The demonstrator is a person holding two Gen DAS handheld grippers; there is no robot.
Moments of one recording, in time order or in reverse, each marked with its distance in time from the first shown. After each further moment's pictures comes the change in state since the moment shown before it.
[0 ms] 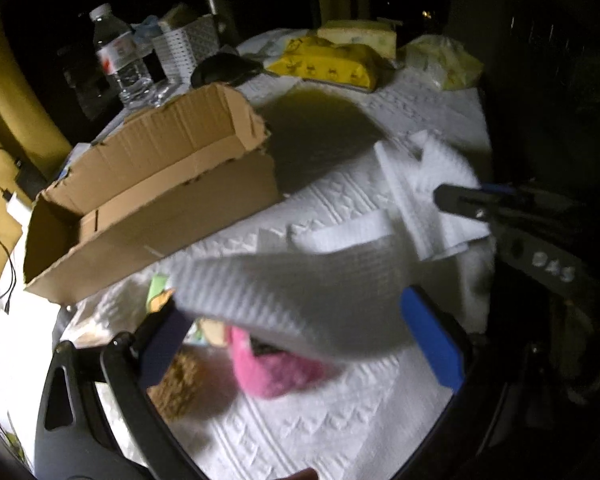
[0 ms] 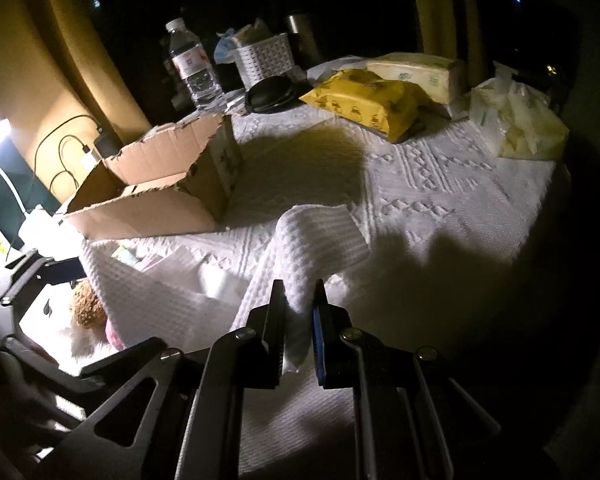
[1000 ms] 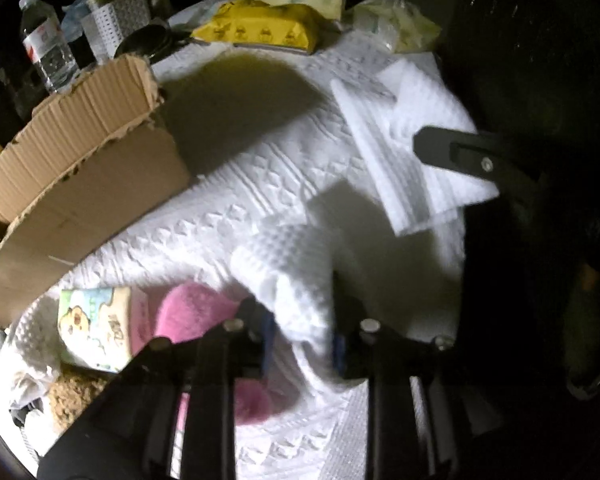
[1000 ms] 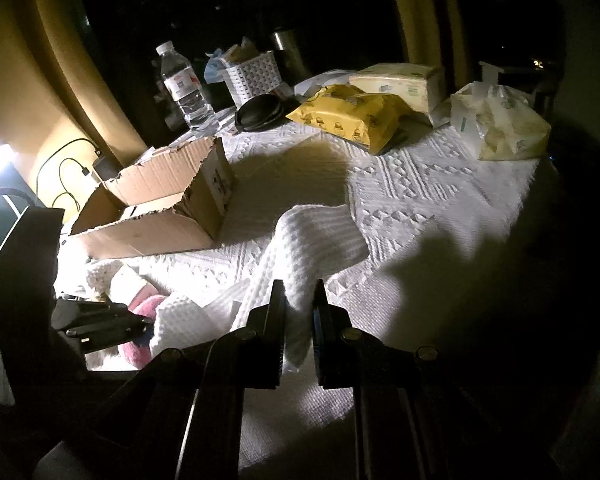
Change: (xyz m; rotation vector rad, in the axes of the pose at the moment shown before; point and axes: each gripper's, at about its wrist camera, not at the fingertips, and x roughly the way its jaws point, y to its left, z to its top) left arm 0.032 -0.019 0.006 0.056 0.095 -0.199; right arm -0.016 -0.010 0.003 0.042 -0.039 -0.001
